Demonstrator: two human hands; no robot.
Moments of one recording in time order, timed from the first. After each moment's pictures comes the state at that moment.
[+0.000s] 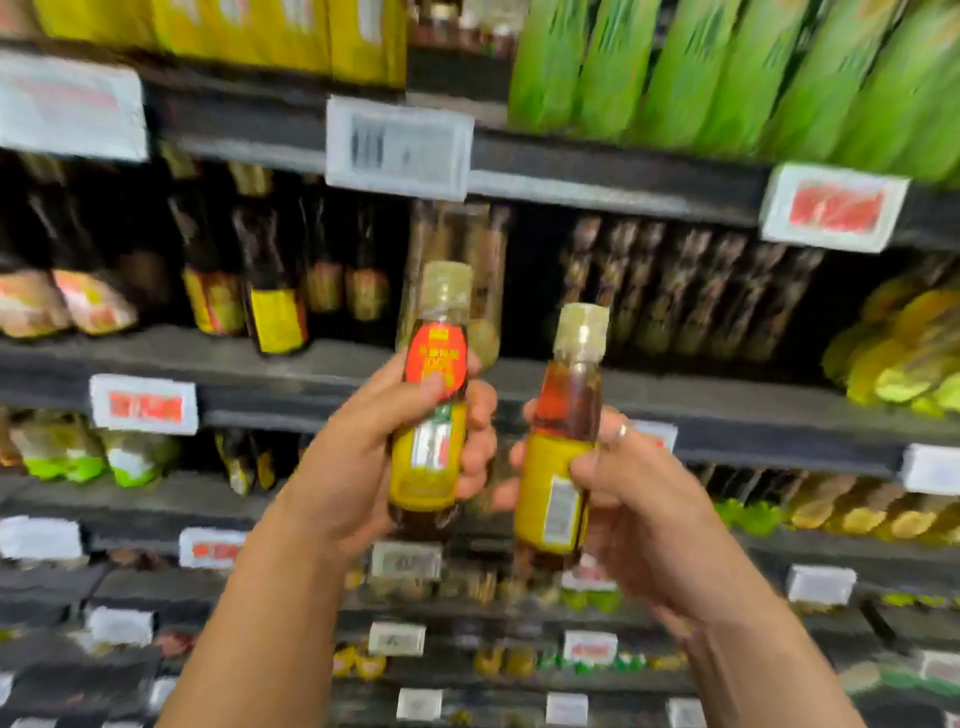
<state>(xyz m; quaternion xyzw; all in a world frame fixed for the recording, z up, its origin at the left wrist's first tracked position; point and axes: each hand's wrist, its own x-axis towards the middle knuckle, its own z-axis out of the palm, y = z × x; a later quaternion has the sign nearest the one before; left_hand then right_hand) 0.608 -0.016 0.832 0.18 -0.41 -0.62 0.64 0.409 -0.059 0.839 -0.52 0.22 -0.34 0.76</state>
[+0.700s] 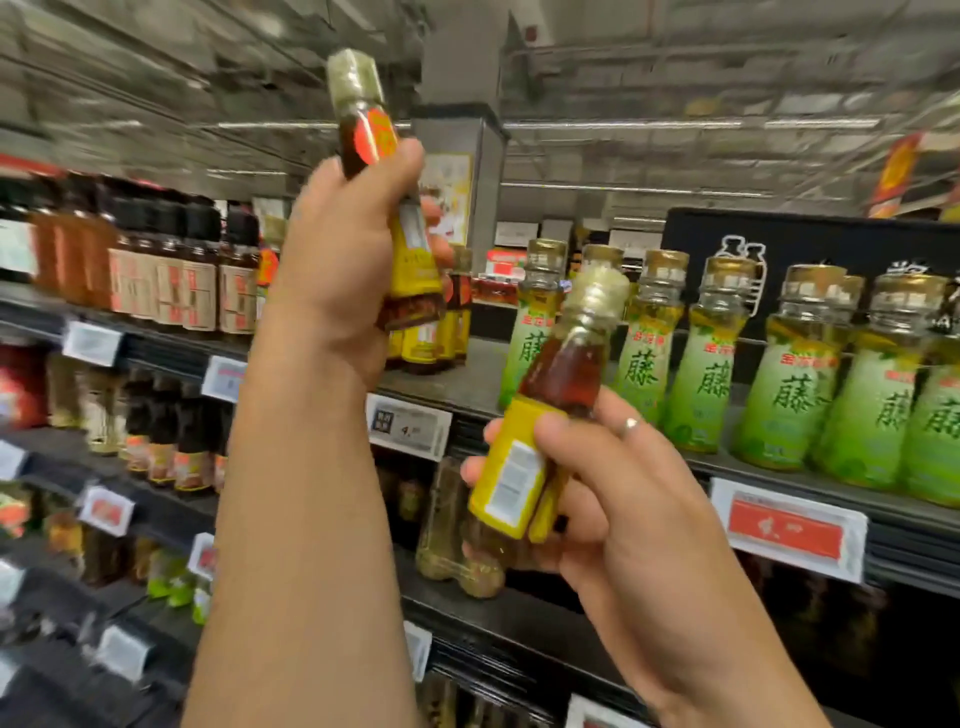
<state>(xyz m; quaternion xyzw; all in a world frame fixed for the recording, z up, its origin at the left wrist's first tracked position) 0.575 -0.042 1.099 0.37 -0.42 -0.06 0.83 0.401 -0.107 1.002 -0.63 0.02 -0.36 0.68</state>
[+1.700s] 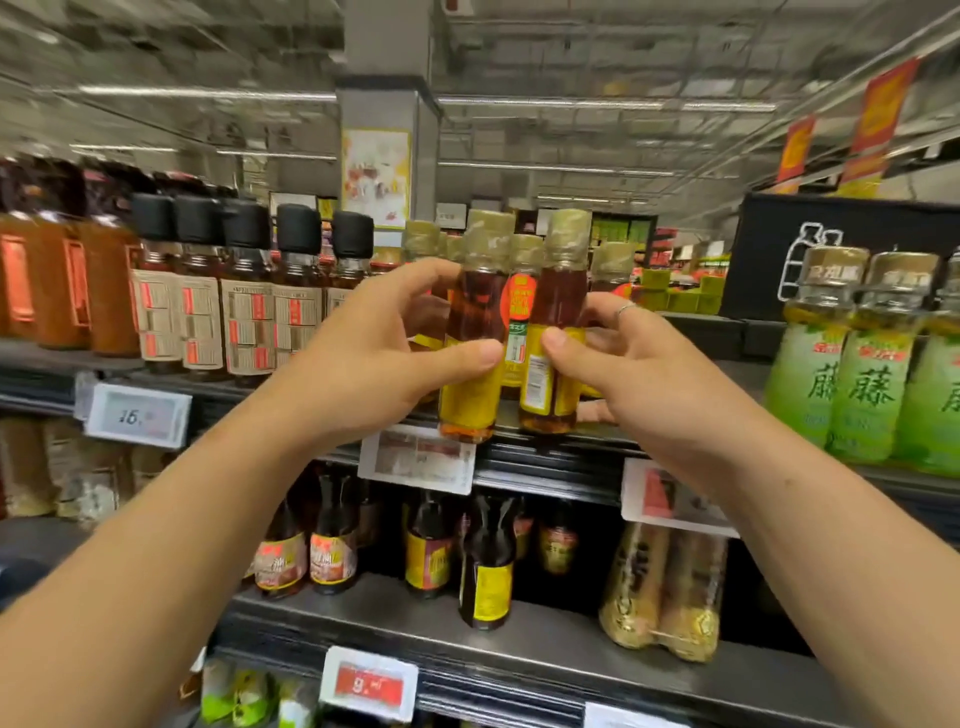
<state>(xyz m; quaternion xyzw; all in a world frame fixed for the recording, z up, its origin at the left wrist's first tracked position) 0.837 0.002 1.053 0.52 -0.66 -0.06 0.54 0.645 -0.112 1.054 -0.78 0.19 -0.38 0.46</state>
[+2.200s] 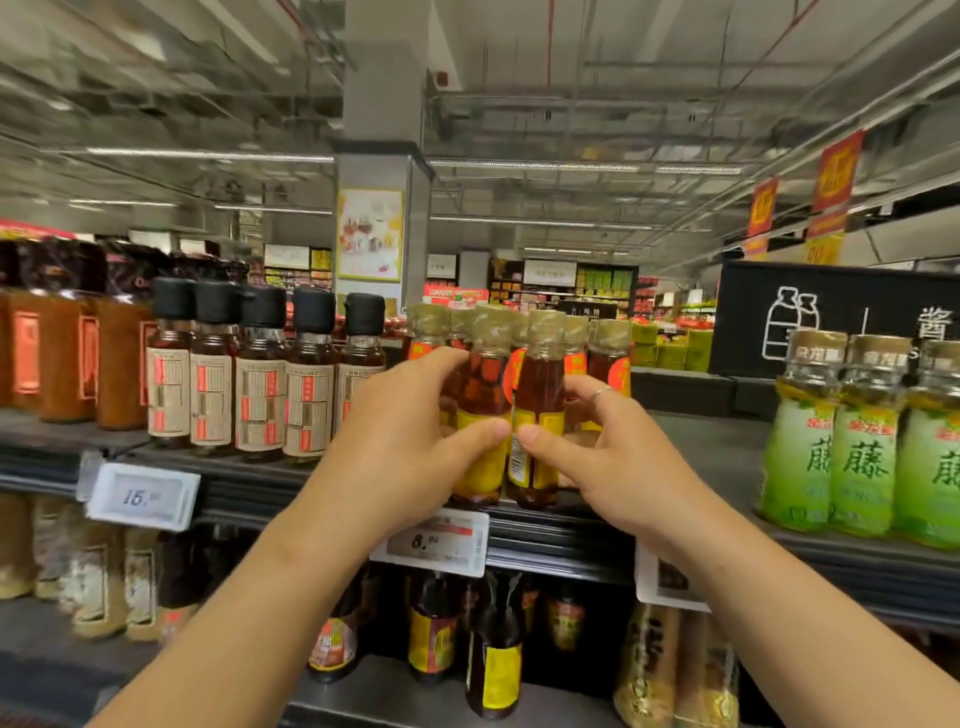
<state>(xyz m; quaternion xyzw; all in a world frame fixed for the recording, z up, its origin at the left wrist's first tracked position) 0.832 -0.007 1.050 0.63 -0.60 0.18 0.46 0.667 -0.128 1.042 -0.82 0.22 -0.41 0.34</state>
